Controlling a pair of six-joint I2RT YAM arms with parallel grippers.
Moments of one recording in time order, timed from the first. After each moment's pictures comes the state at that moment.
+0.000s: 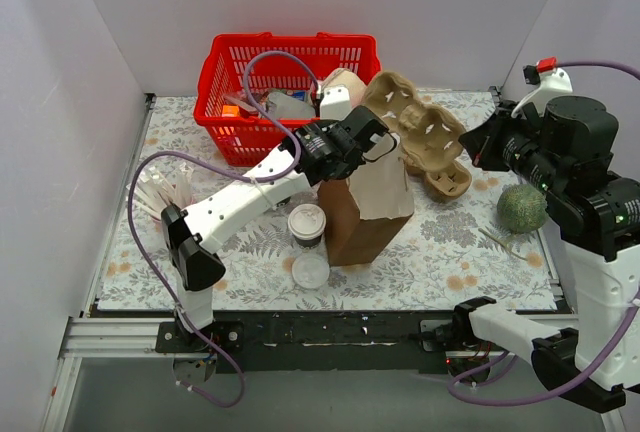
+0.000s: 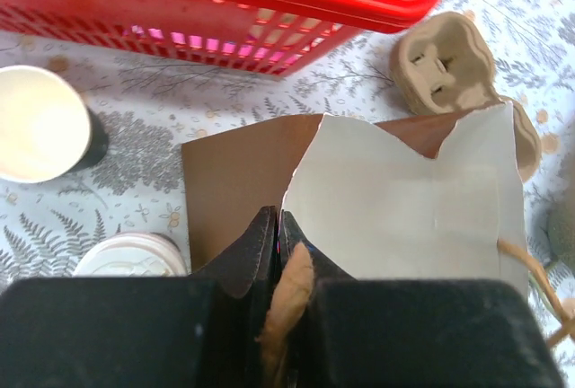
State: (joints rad) left arm -1.00 1.86 2.06 -1.04 -0.66 -0.88; right arm 0.34 1.07 1.85 -1.13 -0.01 0.36
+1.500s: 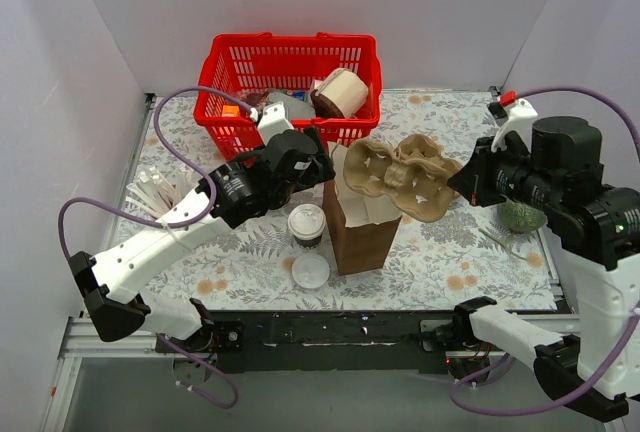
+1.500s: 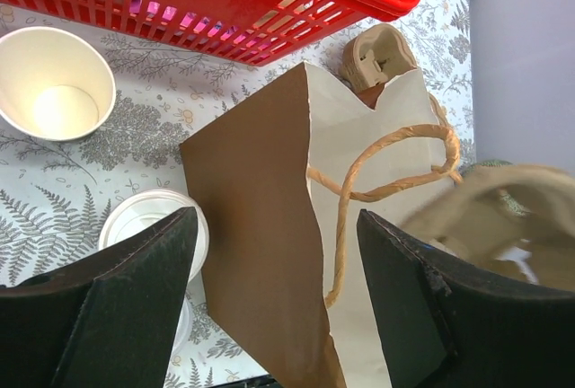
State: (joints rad) left arm -0.96 1.34 1.51 -0.77 -0.57 -0.94; right arm 0.35 1.00 1.79 -1.33 -0.21 0.19
